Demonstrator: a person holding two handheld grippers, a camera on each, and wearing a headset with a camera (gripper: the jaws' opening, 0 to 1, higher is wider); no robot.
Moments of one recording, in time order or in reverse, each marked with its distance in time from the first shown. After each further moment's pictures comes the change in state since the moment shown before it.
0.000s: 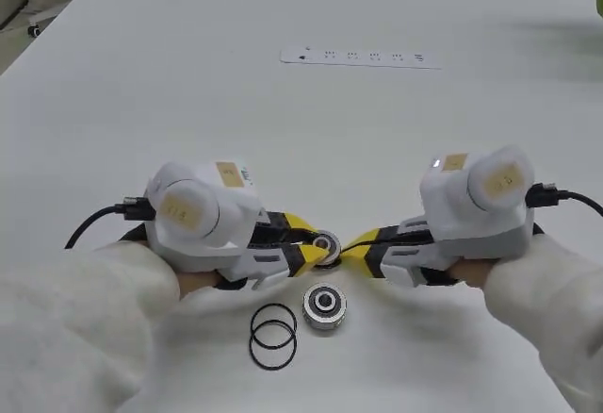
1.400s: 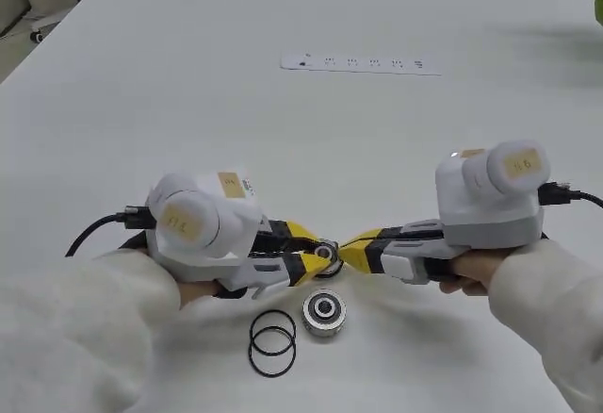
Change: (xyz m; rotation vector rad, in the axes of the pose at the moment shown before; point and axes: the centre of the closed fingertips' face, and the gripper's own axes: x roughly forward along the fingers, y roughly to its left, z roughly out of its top) left arm 0.001 -0.003 0.000 0.018 -0.001 -0.014; right arm -0.006 0.007 0.015 0.183 -0.077 0.024
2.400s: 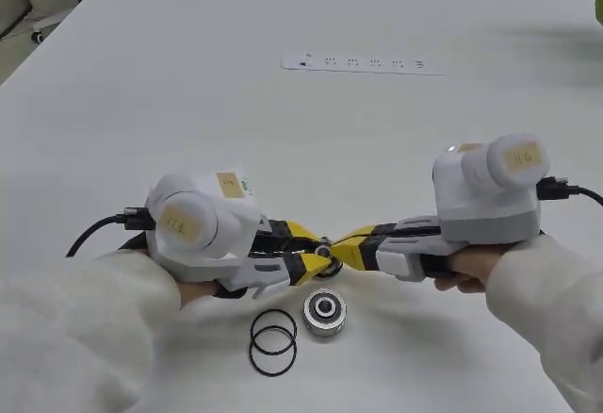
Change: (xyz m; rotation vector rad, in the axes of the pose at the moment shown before) left arm 0.000 0.000 0.000 -0.002 -0.011 0.002; right arm 0.002 0.011 0.009 0.000 -0.022 0.039
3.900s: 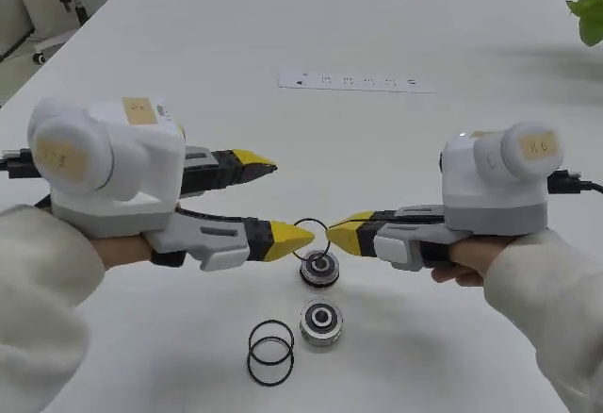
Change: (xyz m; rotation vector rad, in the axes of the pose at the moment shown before) left arm -0.079 0.012 0.075 0.019 -0.131 0.089; right arm -0.017 0.011 0.038 -0.012 -0.107 -0.012
